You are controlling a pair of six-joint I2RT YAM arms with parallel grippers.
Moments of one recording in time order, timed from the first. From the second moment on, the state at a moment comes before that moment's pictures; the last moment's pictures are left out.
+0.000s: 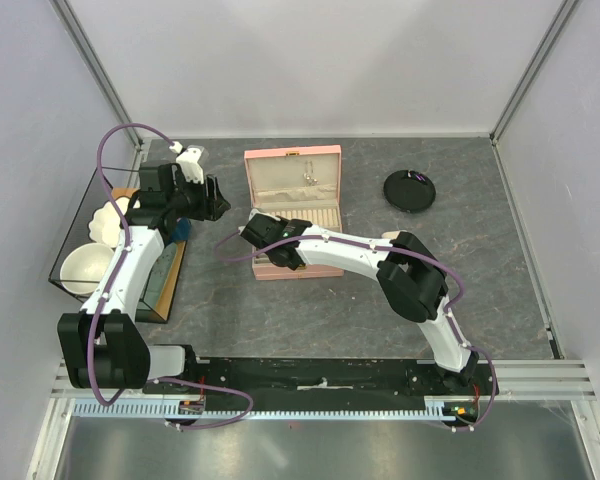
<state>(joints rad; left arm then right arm) -0.01 1.30 1.04 -0.36 0.43 0.04 1.03 2.13 1.71 -0.71 0.78 -0.26</state>
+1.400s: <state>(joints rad) 0.04 1.30 1.04 -0.36 0.45 0.04 1.04 2.16 1.75 -0.73 0.80 -0.26</state>
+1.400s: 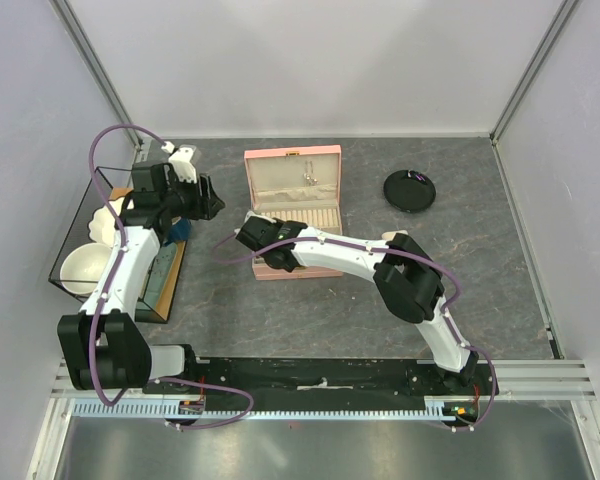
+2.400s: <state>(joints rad) 0.07 1.22 1.04 -0.38 0.54 0.04 1.08 1.58 1.25 -0.77 0.51 0.20</state>
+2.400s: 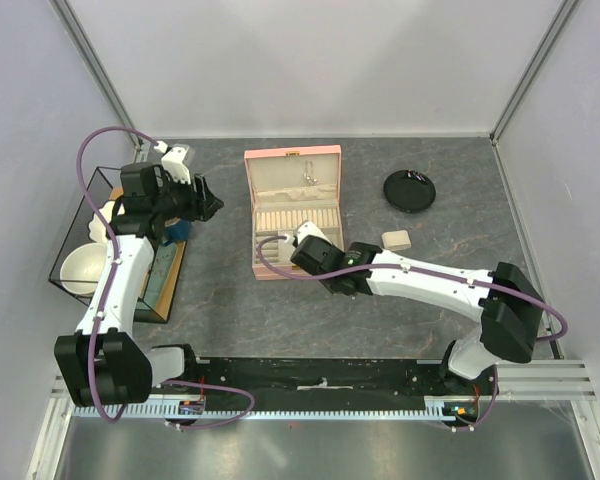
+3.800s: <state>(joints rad) 0.07 1.21 1.02 -0.40 0.59 0.04 1.05 1.74 1.07 -0.48 0.38 0.17</state>
